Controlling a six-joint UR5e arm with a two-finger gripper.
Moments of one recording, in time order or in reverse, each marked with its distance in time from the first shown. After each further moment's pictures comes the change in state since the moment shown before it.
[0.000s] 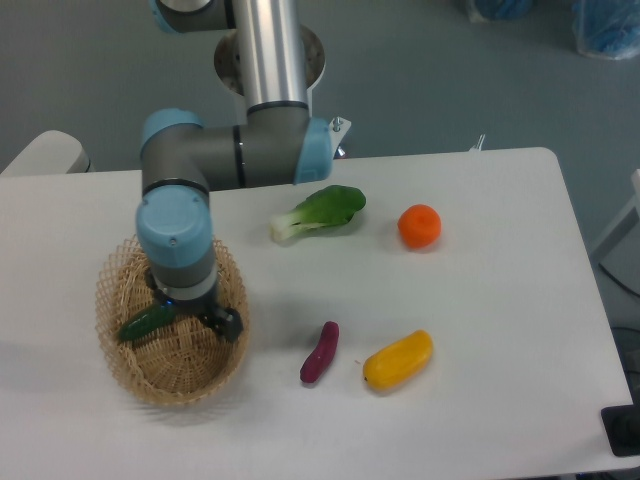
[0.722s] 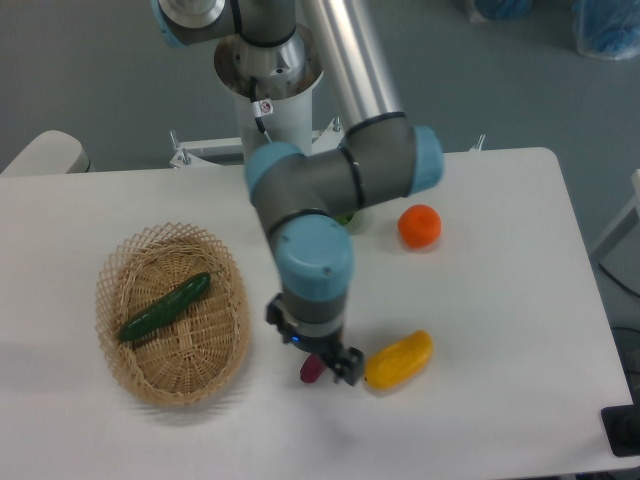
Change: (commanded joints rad) arm 0.195 -0.140 0.196 -0.015 0.019 0.400
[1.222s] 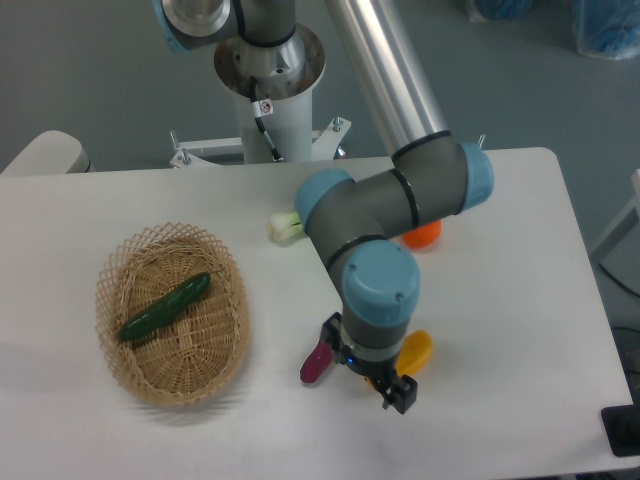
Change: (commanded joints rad) arm 0.049 -0.068 0.066 -0.003 0.002 0.169
